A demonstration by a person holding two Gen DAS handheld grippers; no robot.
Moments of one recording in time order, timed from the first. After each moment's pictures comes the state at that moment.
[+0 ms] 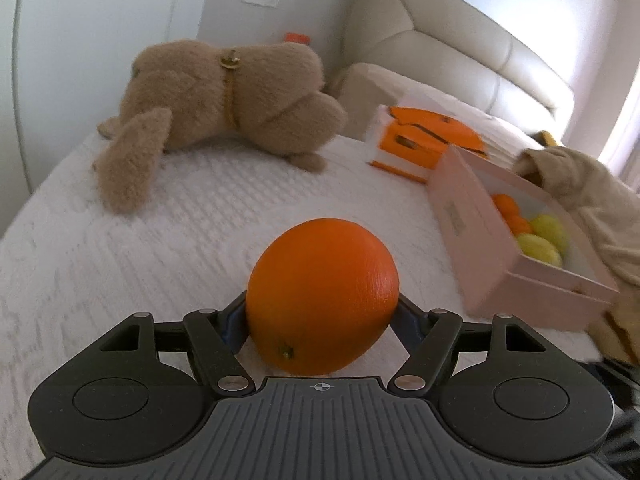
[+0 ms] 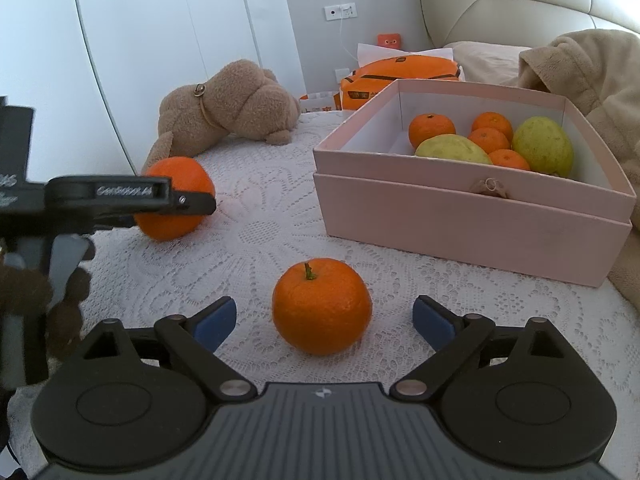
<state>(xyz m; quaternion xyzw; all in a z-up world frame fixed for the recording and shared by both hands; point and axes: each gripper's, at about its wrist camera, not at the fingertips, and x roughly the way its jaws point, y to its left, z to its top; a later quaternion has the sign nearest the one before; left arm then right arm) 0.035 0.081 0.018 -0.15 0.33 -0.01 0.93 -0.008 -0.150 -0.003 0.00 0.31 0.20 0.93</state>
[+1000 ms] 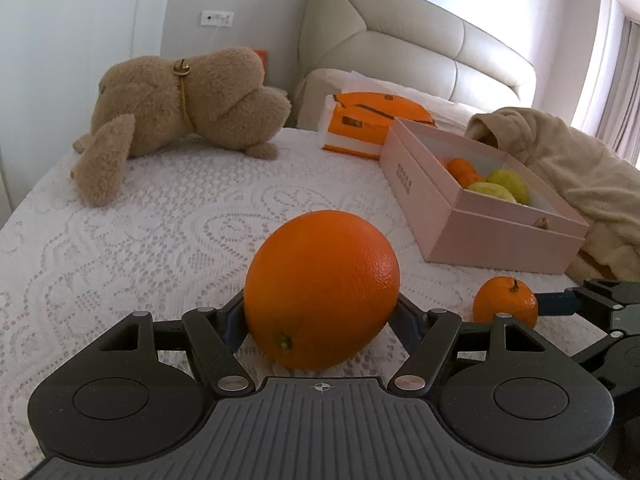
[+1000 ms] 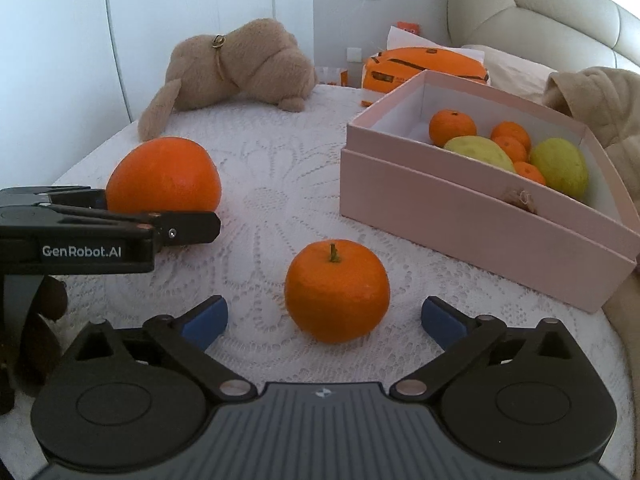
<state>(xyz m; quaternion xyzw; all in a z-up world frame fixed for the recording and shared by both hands) 0.004 0.048 0.005 -0.09 0.31 -0.04 0.95 -0.010 -0.125 -0.003 -0.09 0.33 0.19 0.92</state>
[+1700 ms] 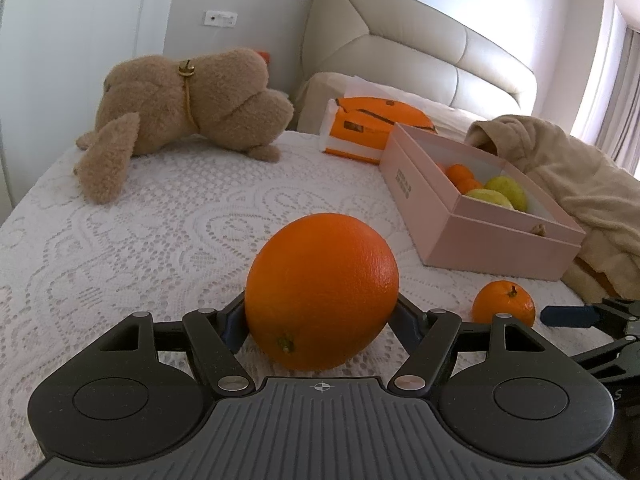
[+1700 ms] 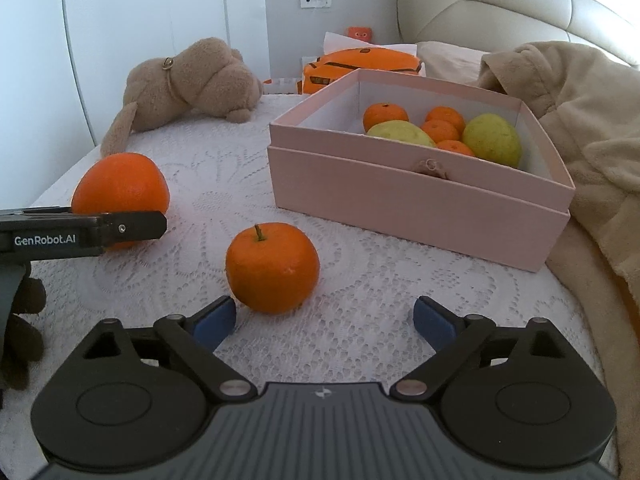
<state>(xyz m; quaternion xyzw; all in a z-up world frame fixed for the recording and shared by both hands) -0.001 0.051 0.006 -0.10 0.30 -0.04 0.95 -0.022 -0.158 -0.002 -0.06 0.32 0.13 0.94</state>
